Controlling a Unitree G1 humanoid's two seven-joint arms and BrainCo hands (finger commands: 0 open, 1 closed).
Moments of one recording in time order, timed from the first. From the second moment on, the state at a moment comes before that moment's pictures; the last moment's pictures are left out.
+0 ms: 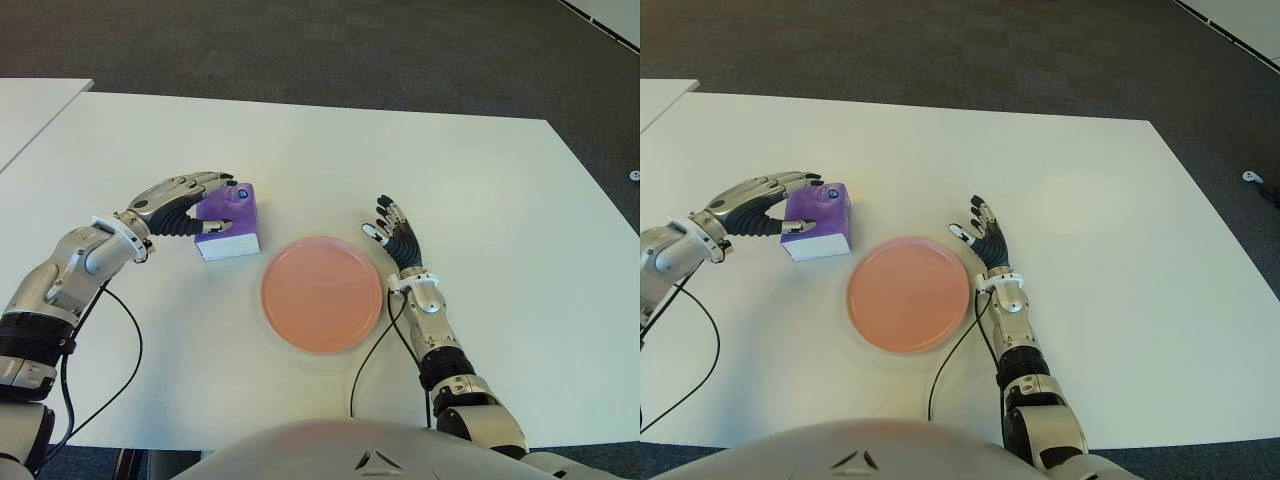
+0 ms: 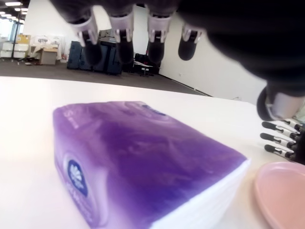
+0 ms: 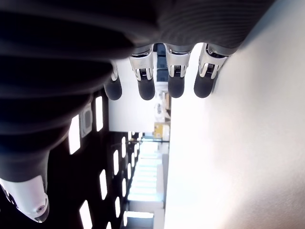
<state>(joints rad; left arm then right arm) -0.23 0.82 -0.11 0.32 0.56 -0.55 -0.13 -0.24 -0.04 -0.02 0.70 -0.01 -0.46 0.09</state>
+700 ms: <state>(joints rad) -0.35 0.81 -0.26 0.51 0.81 -0.56 0.15 -0.27 -0.05 -0.02 0.73 -0.01 -0.46 0.09</state>
